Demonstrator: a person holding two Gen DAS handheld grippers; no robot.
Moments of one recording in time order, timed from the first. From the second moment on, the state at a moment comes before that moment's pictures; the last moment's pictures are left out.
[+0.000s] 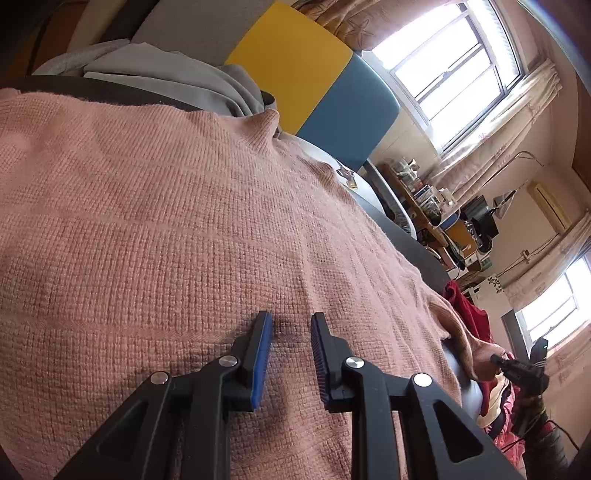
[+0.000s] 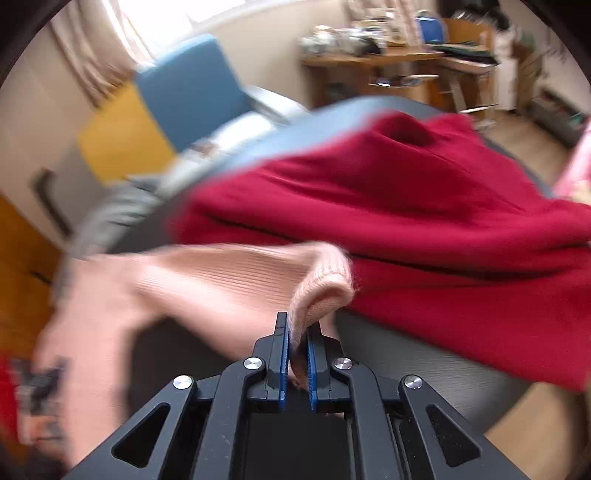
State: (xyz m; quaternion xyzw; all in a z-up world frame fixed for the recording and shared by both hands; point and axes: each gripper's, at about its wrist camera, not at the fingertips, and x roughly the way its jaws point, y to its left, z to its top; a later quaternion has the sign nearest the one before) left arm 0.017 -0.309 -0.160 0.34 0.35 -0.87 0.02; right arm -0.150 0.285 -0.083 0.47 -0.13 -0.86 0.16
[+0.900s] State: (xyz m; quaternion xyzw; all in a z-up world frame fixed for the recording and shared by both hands) left arm 0.045 -0.329 -0.147 0.34 0.43 -0.83 -0.05; right arm -0.076 -0.019 -0.053 0.41 -0.22 -0.75 0.46
